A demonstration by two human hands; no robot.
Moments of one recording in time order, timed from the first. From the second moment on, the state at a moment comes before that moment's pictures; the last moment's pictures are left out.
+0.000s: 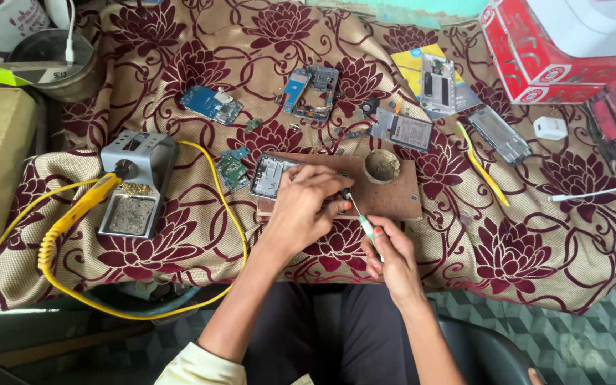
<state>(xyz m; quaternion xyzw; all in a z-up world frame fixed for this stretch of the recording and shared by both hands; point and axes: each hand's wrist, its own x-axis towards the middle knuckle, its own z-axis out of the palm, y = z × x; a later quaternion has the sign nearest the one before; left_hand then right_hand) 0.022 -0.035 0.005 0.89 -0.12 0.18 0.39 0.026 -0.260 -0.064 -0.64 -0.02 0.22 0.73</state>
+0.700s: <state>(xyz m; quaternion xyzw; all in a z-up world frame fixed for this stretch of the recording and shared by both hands) 0.027 -0.017 -0.004 0.92 -0.13 0.21 0.32 0.028 -0.264 -0.064 -0.63 -0.05 0.22 0.74</state>
